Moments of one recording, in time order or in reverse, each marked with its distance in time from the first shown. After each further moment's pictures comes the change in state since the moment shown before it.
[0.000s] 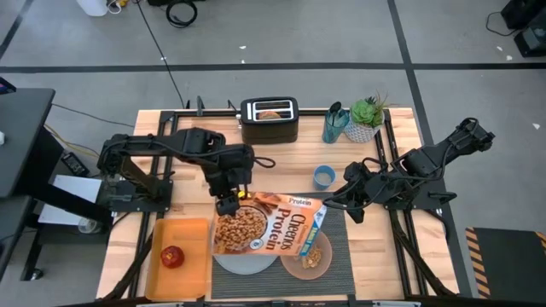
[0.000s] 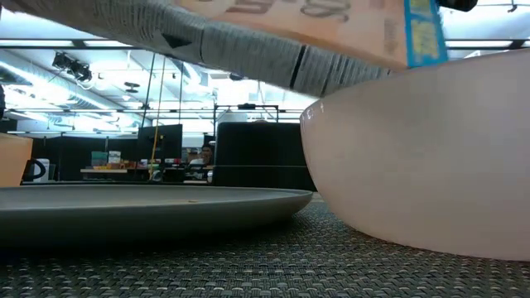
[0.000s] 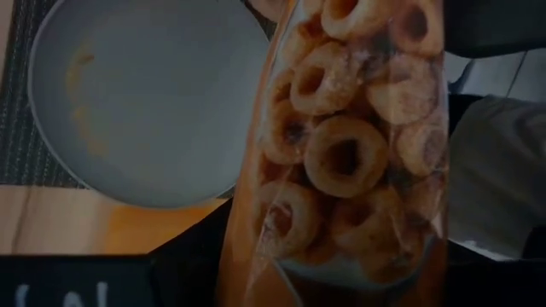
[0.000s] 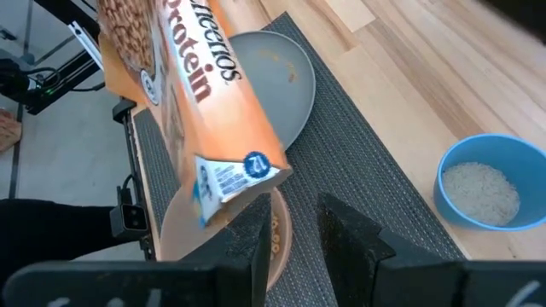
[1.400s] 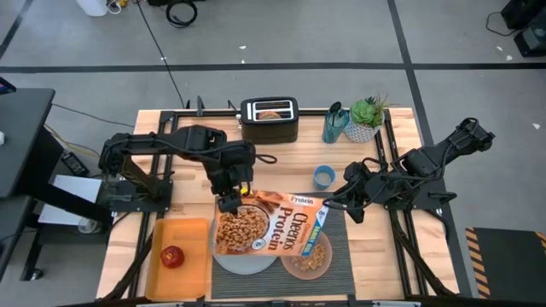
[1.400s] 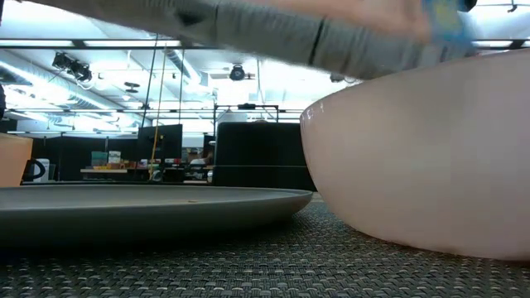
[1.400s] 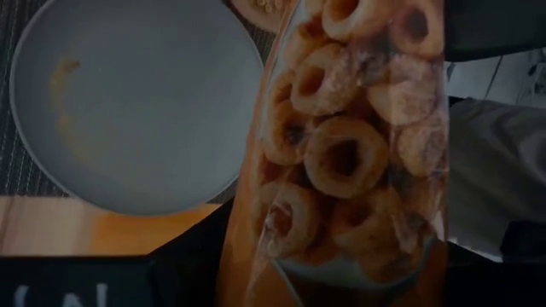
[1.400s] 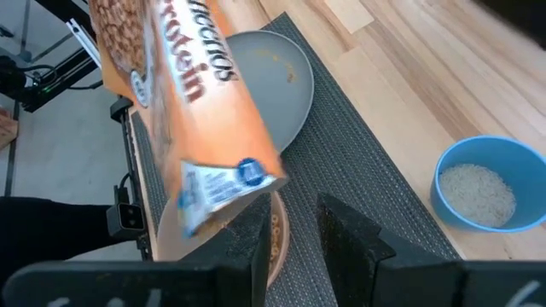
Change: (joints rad) left arm 0.023 0.006 0.000 0.015 0.040 0.017; right arm 0.000 0.000 0.000 -0.003 0.003 -0.010
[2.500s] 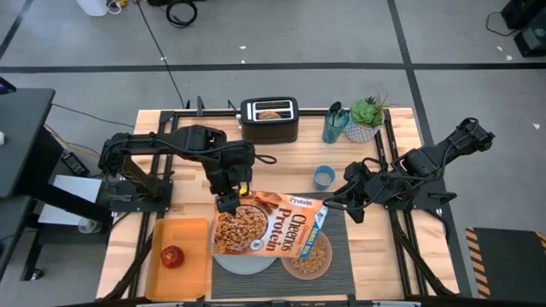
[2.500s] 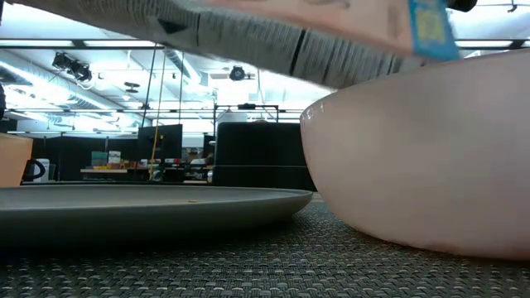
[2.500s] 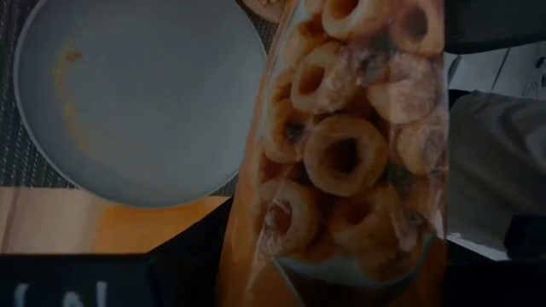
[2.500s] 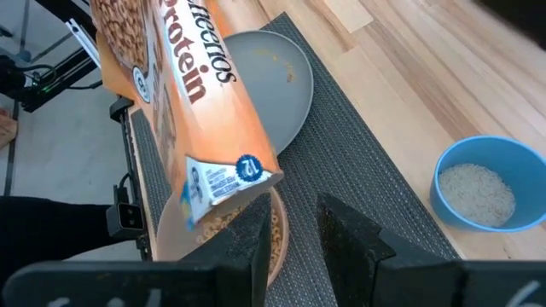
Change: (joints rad) left arm 0.003 0.000 0.000 -0.023 0.001 0.011; right arm 0.000 0.000 0.000 -0.001 0.000 0.000
